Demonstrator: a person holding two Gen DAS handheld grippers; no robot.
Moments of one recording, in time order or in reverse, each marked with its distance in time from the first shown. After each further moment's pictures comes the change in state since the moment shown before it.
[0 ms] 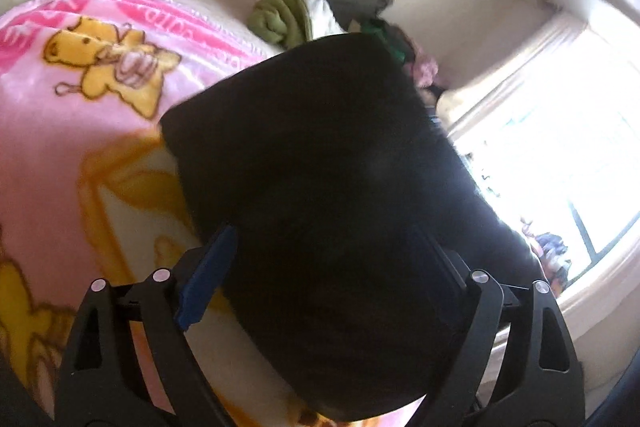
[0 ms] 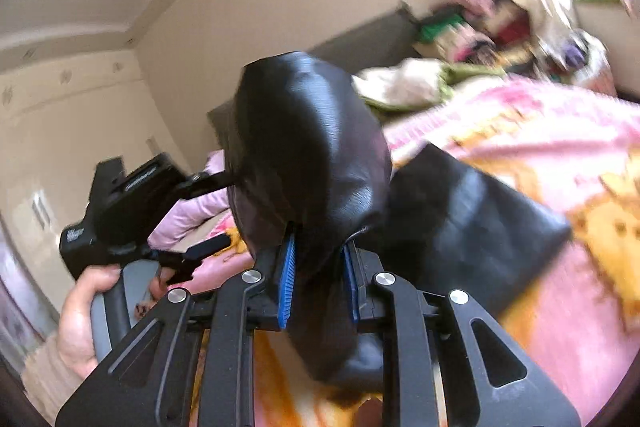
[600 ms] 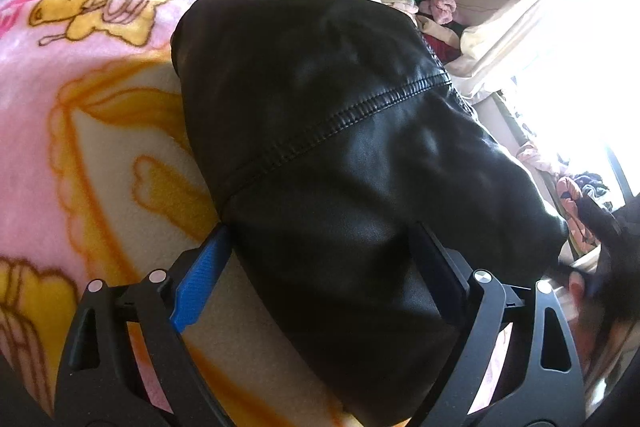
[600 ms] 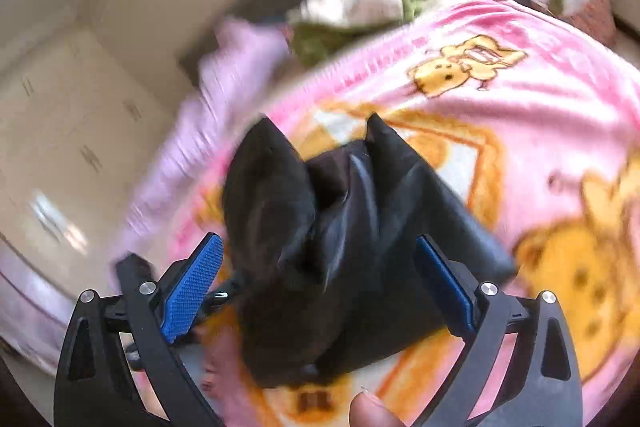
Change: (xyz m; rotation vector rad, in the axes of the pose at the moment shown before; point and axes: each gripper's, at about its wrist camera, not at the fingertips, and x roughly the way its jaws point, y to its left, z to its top) left arm 0.046 0.003 -0.062 0.116 0.155 0.116; right arm 0.049 -0.063 0.102 0.085 0.432 -0.062
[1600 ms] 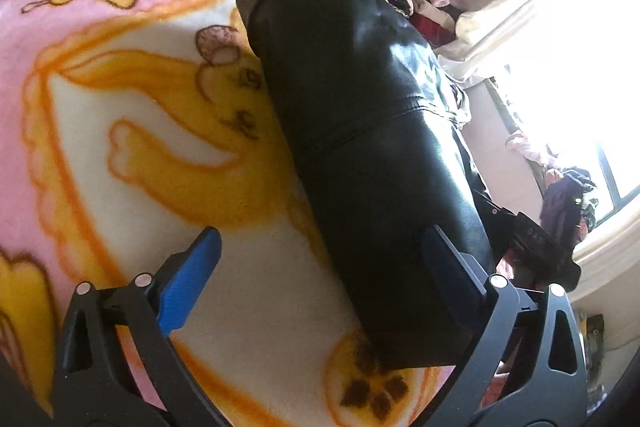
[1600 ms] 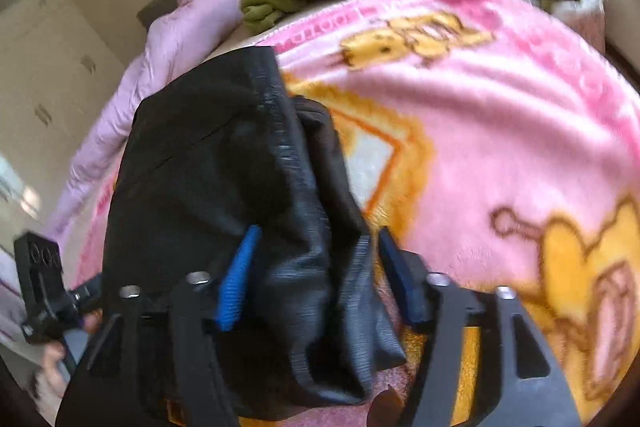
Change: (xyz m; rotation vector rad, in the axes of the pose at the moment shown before) left arm 0.023 0.011 0.003 -0.036 0.094 -0.052; right arm 0.058 -0.109 0.006 -0.032 0.075 -0.124
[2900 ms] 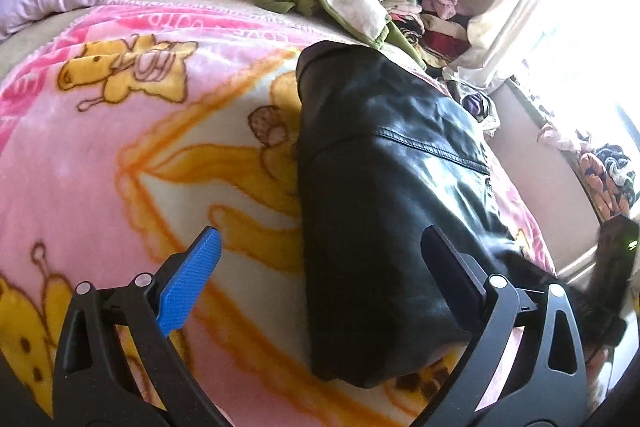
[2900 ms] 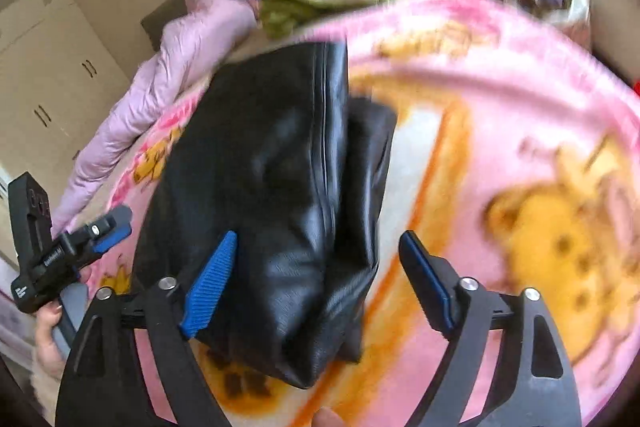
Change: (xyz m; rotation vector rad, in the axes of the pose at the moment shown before) left arm -0.062 -0.003 0.013 0.156 -0.126 0.168; right arm -0.054 0.112 -0.066 -0.061 -0.122 -0.073
